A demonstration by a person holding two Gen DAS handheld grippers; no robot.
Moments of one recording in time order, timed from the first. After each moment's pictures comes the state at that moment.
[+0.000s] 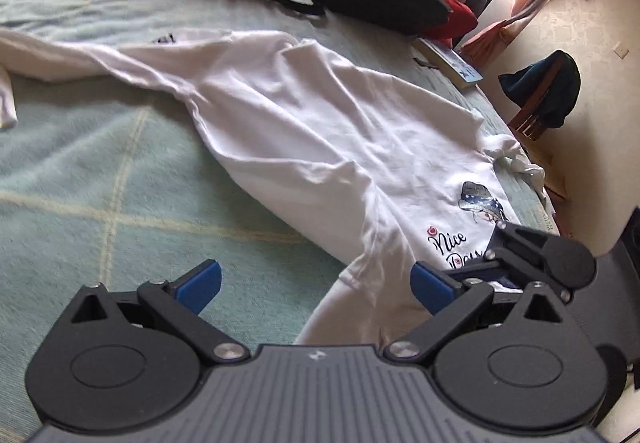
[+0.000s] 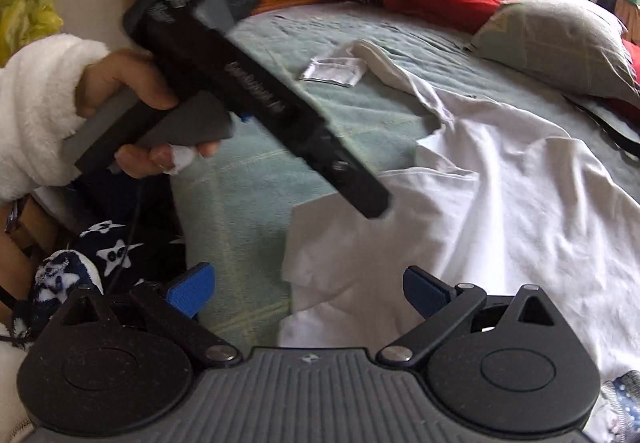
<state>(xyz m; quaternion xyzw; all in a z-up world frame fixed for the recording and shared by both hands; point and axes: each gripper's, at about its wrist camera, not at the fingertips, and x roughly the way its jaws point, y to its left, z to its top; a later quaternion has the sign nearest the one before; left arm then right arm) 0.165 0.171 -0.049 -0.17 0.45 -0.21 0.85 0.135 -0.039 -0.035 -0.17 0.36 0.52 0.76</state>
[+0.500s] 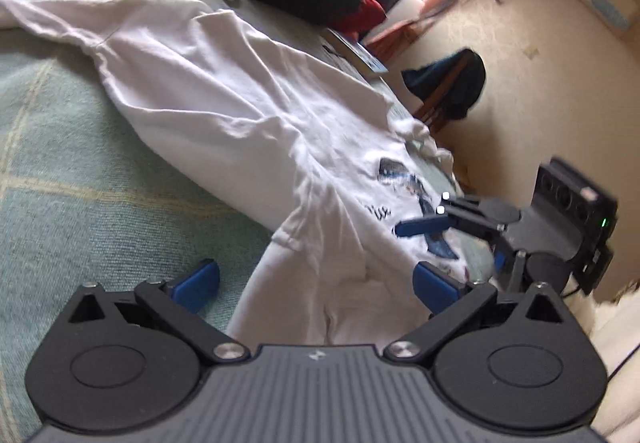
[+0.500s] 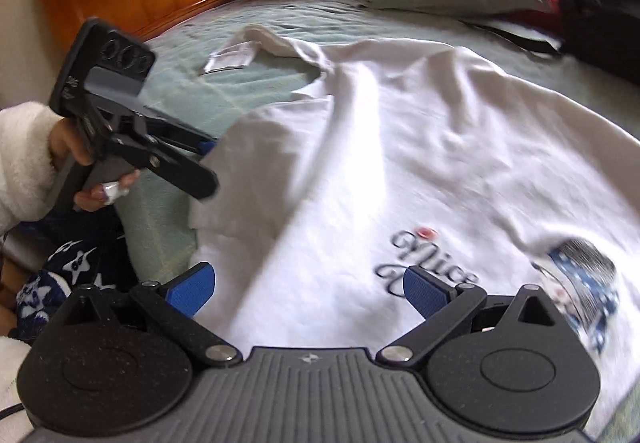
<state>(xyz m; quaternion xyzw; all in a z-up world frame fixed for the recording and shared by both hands) 0.159 0.159 -0.087 -0.22 0.43 -0.36 0.80 0.157 -0.122 -0.054 -0.09 0.42 0.42 0.80</state>
